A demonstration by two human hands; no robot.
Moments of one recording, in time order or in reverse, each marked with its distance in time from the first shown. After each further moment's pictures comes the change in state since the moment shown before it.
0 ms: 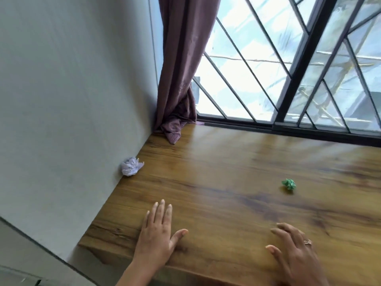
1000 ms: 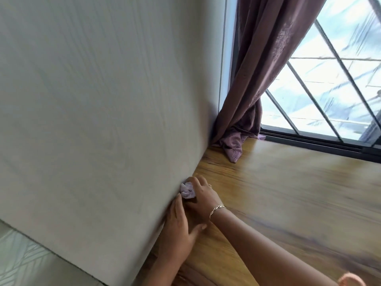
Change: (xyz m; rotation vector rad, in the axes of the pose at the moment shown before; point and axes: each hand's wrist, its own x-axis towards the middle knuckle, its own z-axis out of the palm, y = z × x) left_hand 0.056 -0.098 -0.043 -0.497 0.355 -0.249; right_hand 0.225 -0.293 0.174 0.443 -0.674 -0.182
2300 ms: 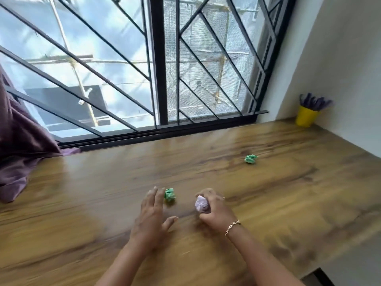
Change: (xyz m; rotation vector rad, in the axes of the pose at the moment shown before) left_hand -0.054 0.313 0.213 0.043 -0.458 0.651; right_hand -0.357 0.284 -0.204 0.060 0.469 0.666
